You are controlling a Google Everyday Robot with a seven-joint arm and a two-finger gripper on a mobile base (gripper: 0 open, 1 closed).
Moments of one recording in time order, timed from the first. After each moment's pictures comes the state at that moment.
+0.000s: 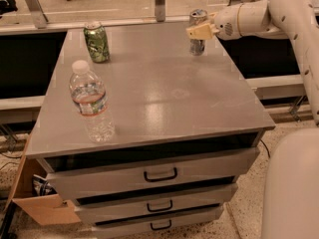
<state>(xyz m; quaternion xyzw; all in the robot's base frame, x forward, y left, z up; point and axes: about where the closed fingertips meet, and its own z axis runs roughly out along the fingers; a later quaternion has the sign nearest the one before) 0.789 -0.123 0.931 -0.43 0.70 0.25 0.52</state>
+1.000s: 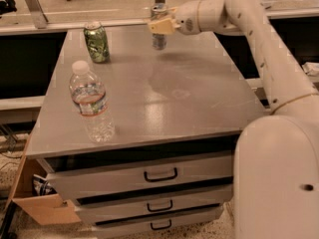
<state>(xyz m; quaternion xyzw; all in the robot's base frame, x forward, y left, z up) 0.802 -0.006 0.947 -0.46 0.64 0.31 0.53</state>
